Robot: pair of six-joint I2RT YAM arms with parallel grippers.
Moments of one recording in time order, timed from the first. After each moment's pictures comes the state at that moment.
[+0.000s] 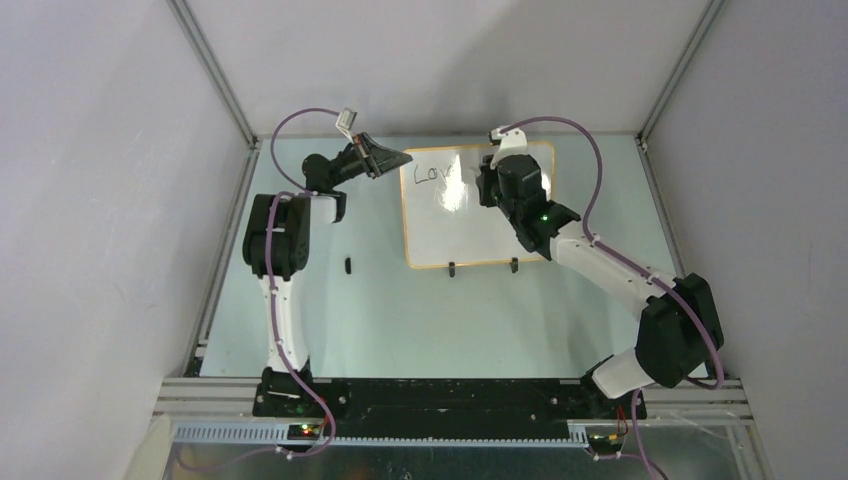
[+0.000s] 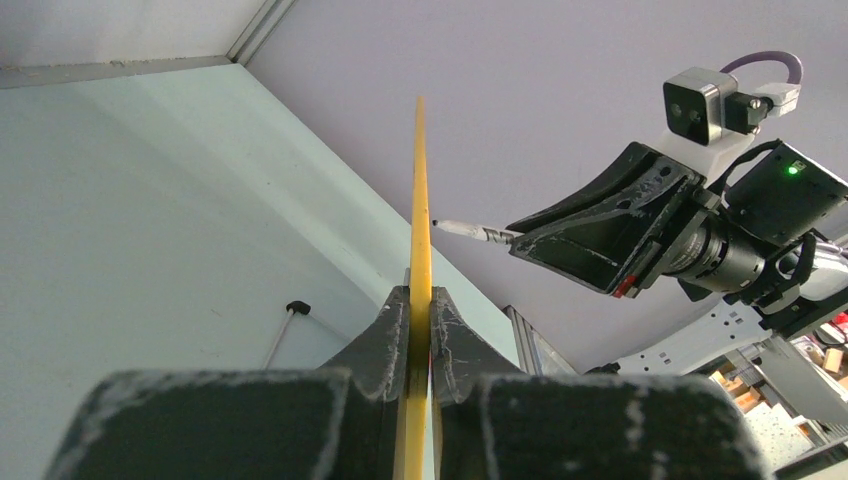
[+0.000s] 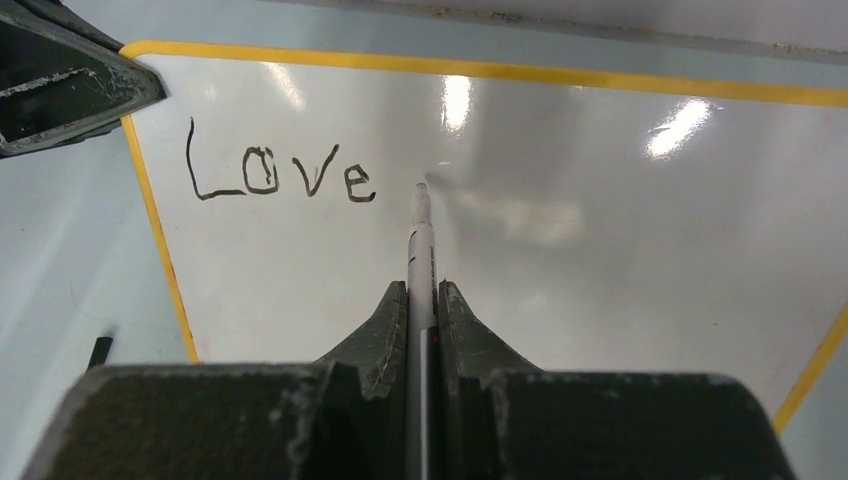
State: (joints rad) left arm -0.11 2.23 1.35 1.43 1.06 -1.31; right arm 0.59 1.48 1.16 0.00 0.28 0.21
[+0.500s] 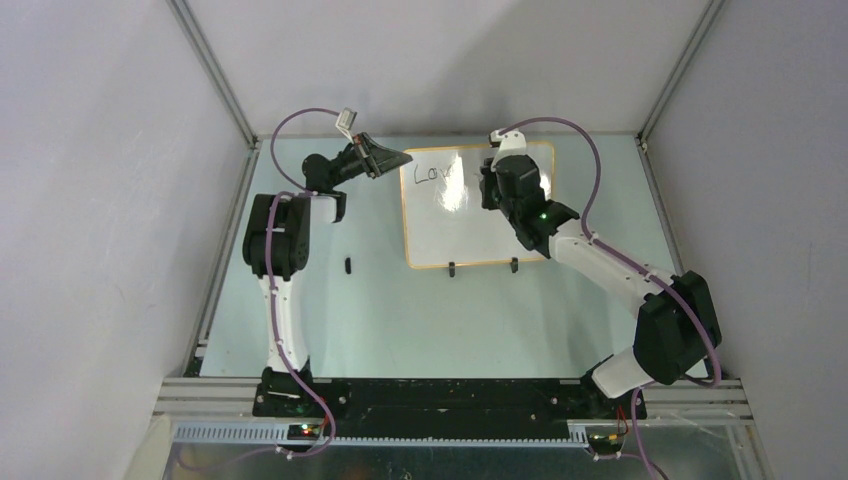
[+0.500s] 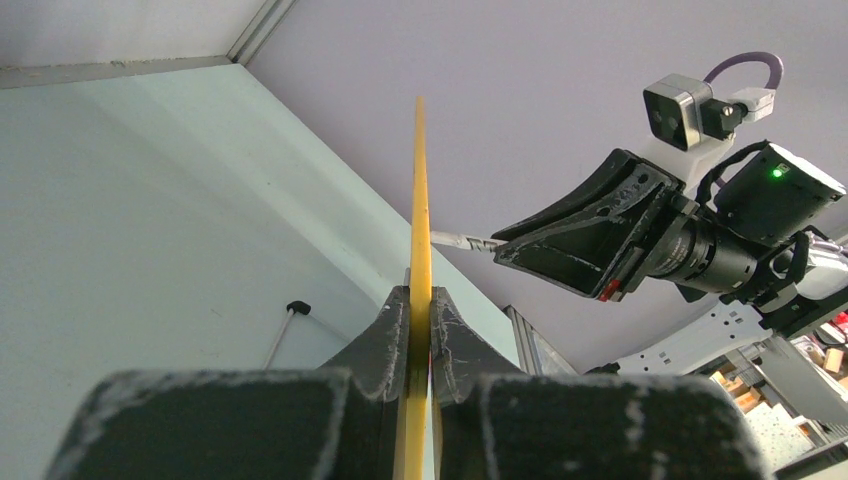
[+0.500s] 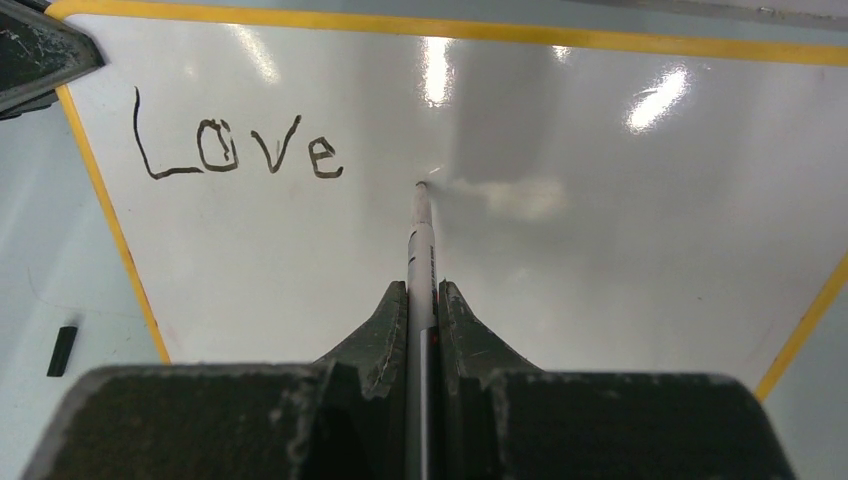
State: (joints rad) left arm -0.11 2.23 1.35 1.43 1.06 -1.31; right arm 0.58 1.50 1.17 -0.05 0.29 0.21
